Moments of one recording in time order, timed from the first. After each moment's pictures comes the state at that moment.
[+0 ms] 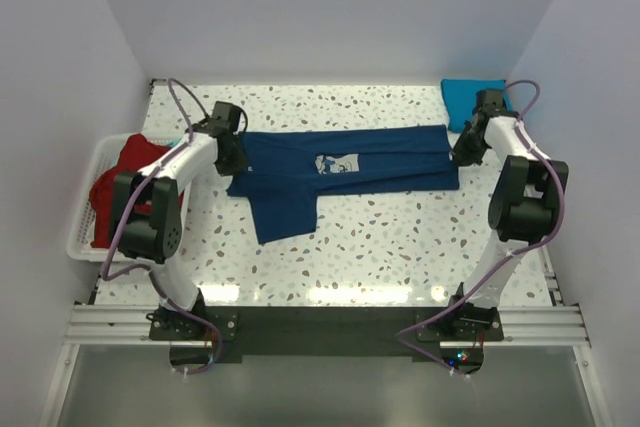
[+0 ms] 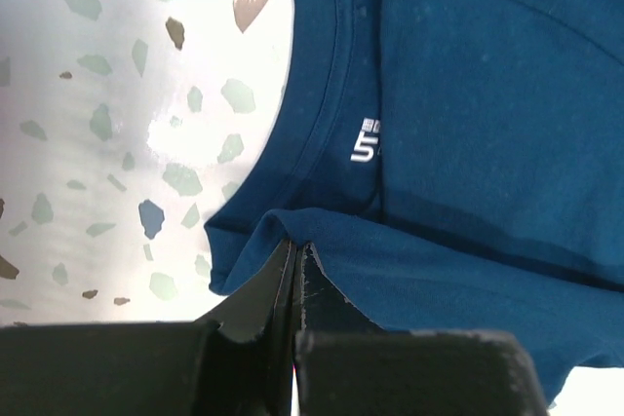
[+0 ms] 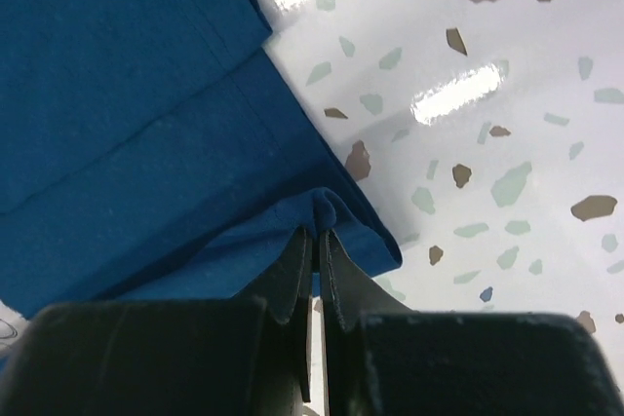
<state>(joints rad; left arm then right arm) -0.19 1.76 1.26 -0.62 -0.18 -0.53 -0.16 1.91 1.47 -0.72 0.04 0.40</state>
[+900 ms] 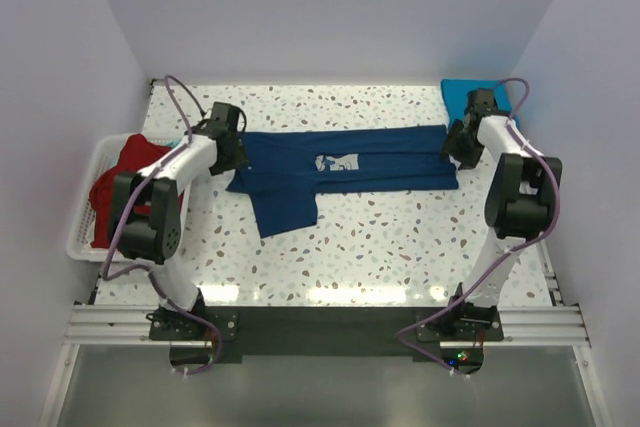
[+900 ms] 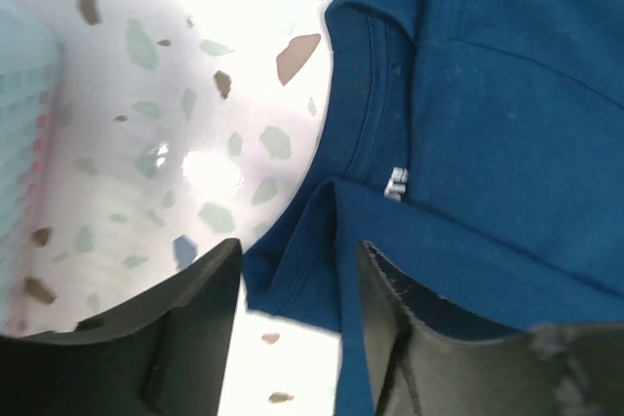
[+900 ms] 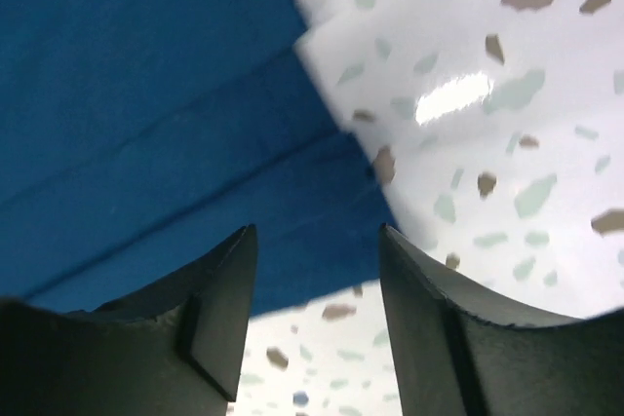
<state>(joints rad) -0.18 1.80 1.25 -0.54 -0.27 -0.52 -0.13 1.99 1.51 -0.71 0.05 0.37</state>
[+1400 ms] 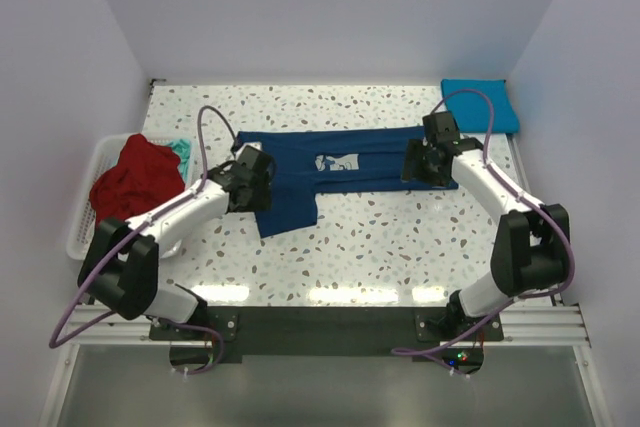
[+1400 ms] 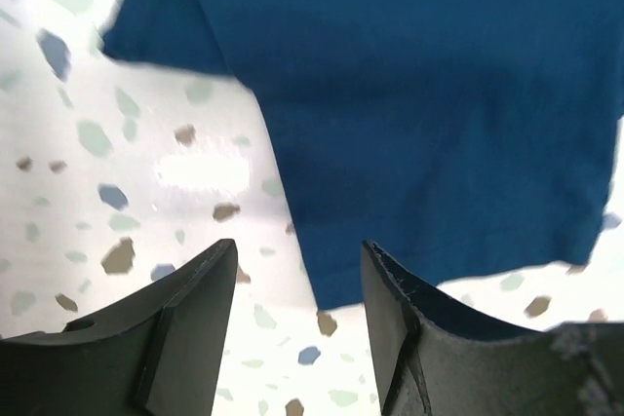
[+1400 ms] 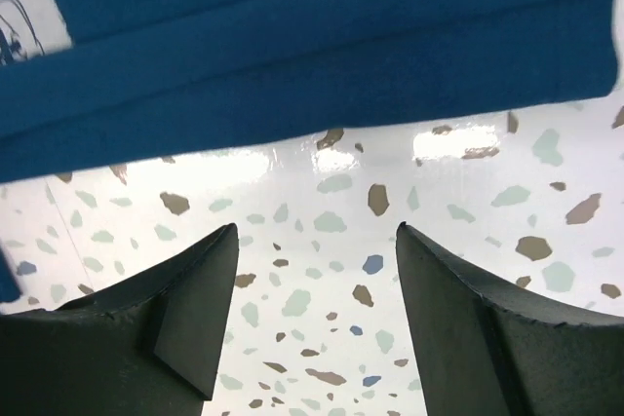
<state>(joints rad) -0.48 1.43 0.93 -0.57 -0.29 -0.52 0.18 1.55 1.15 -0.64 0.09 0.37</state>
